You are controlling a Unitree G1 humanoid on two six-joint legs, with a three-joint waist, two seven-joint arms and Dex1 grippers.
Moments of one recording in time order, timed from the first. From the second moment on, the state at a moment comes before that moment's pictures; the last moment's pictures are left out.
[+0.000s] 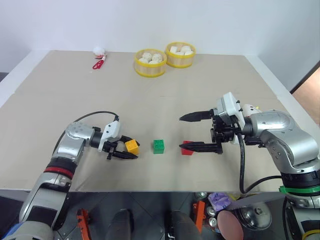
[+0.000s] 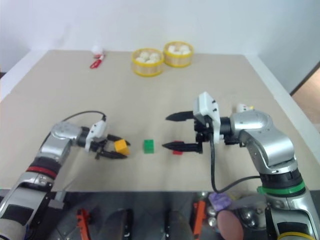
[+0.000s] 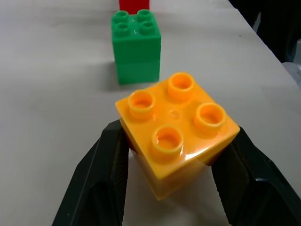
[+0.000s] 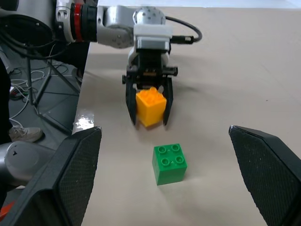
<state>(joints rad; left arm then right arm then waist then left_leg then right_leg) -0.73 0.51 -0.19 0.66 -0.20 -0.20 -1.60 -0.57 -0.78 0.04 -0.27 0.56 0.57 1.21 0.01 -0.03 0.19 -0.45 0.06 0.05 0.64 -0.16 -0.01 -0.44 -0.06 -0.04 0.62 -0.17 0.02</state>
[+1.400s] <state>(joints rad) -0.89 0.58 -0.54 0.91 -0.40 -0.41 -1.61 -0.51 -0.83 0.00 -0.35 0.62 0.62 1.13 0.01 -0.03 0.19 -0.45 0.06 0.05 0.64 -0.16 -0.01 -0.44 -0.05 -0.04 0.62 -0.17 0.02</state>
